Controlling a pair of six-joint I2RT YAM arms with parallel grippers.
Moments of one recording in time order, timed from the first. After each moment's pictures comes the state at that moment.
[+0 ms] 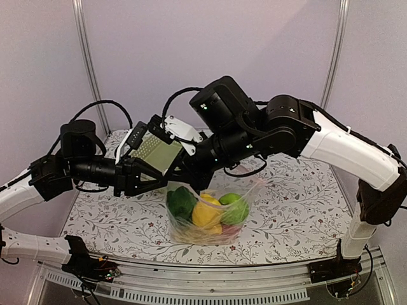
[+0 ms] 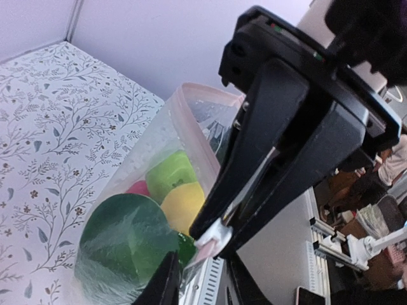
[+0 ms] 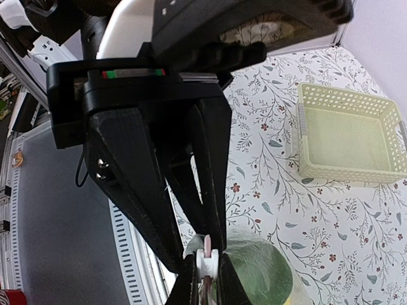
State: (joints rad) left arm -0.87 0.91 0.91 -0.31 0.60 -0.39; right arm 1.30 1.83 2.09 -0.92 -0.05 0.07
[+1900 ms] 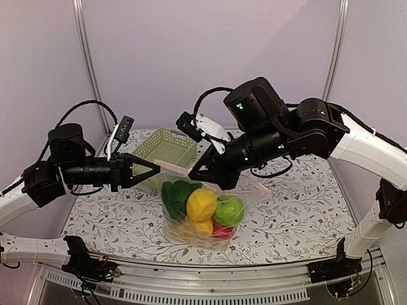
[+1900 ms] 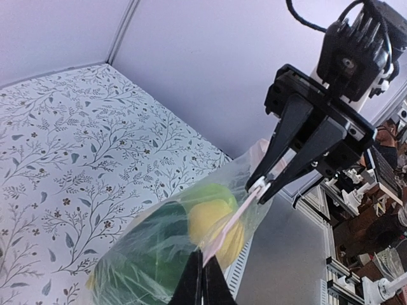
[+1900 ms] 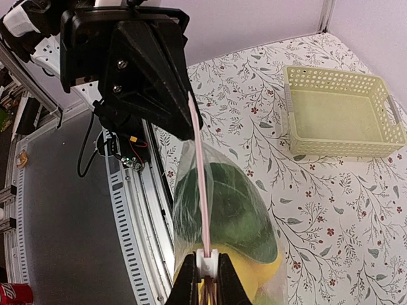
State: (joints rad) left arm -0.86 0.82 0.87 -0.26 0.40 -0.47; right arm 1.25 1.63 1.85 -0.88 -0.08 0.11
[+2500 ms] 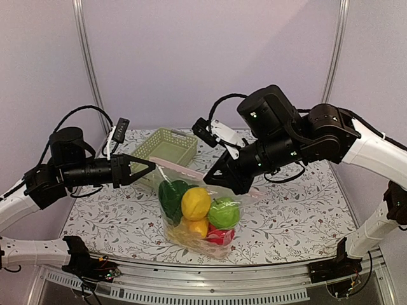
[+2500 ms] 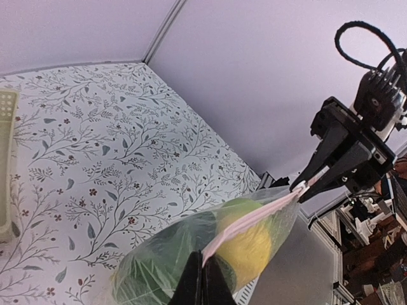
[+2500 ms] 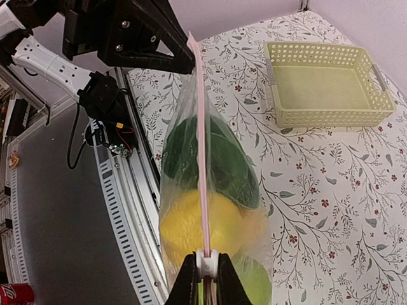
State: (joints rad) left arm -0.80 0.79 0.82 -0.26 0.33 -0.54; right arm 1.24 1.54 1.74 -0.90 -0.03 0.16
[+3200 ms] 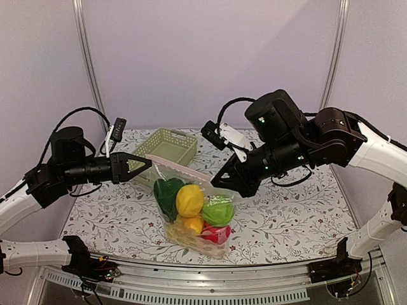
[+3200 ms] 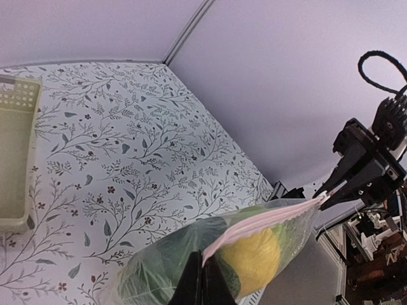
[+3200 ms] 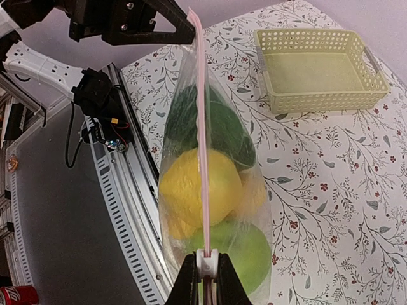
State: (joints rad) left arm -0.71 0.79 0.80 -0.27 0.34 -0.55; right arm 1.24 1.48 1.67 -0.90 -0.01 0.21
